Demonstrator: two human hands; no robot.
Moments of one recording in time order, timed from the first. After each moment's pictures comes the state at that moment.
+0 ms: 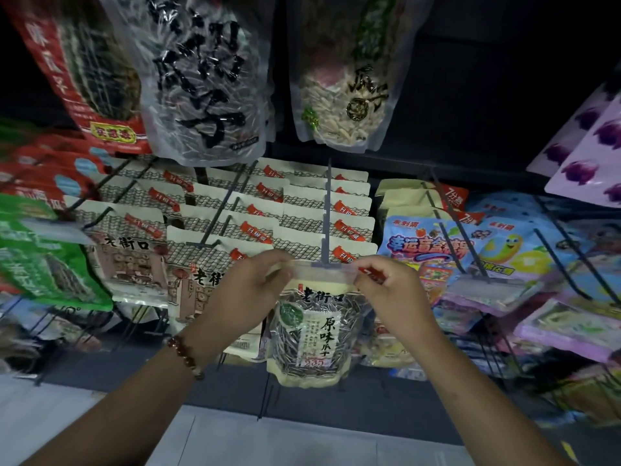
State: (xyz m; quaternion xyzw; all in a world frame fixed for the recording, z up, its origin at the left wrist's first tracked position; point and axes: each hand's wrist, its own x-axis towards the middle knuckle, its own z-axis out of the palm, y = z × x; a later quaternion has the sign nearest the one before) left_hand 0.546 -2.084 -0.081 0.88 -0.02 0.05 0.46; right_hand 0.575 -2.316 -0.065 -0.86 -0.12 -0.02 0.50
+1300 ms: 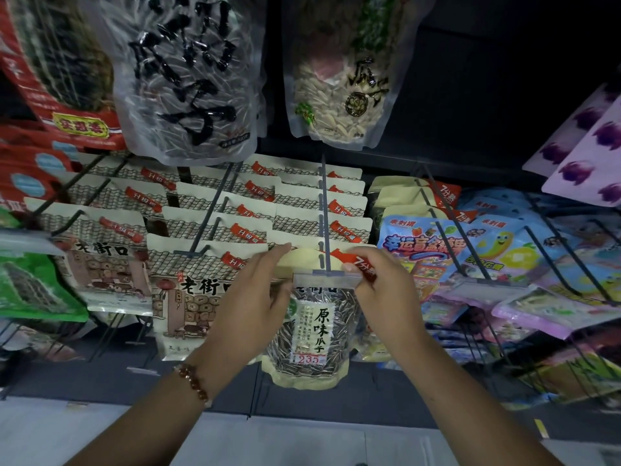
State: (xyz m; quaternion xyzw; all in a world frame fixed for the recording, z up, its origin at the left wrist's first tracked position) left_hand 0.543 -2.093 -0.099 0.91 -0.06 0.14 0.38; right_hand 0.583 -2.299 -0.076 -0.92 -0.11 -0.11 0.36
